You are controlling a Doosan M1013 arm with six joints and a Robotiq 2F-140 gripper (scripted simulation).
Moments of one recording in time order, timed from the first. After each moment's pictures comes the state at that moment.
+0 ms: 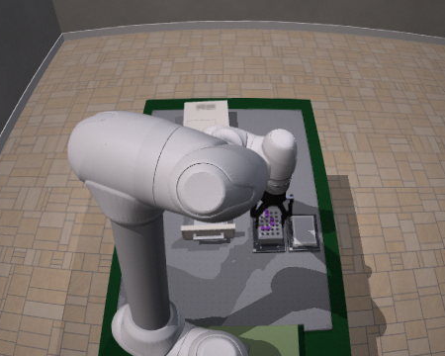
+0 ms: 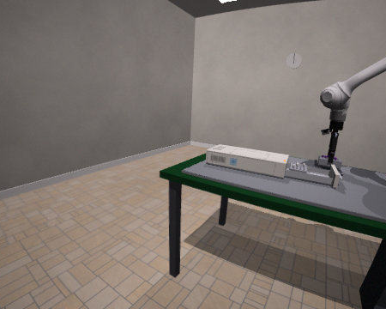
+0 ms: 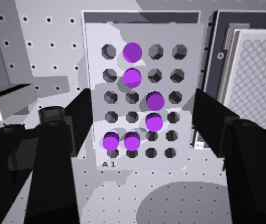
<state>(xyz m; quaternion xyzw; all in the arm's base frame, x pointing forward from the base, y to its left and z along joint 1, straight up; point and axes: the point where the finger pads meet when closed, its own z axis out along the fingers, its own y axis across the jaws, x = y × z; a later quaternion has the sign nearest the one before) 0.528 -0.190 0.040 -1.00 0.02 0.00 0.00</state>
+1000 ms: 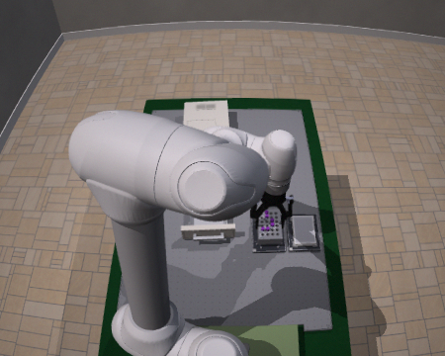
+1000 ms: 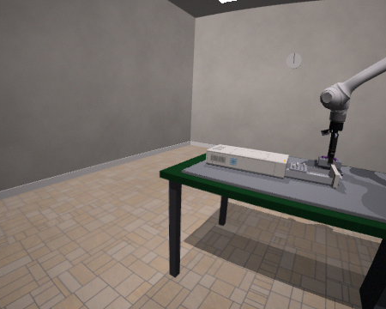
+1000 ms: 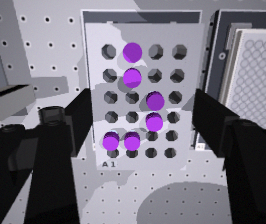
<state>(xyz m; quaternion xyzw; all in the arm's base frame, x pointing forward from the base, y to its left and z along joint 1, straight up) 0.528 -0.190 0.037 -1.00 0.02 0.00 0.00</state>
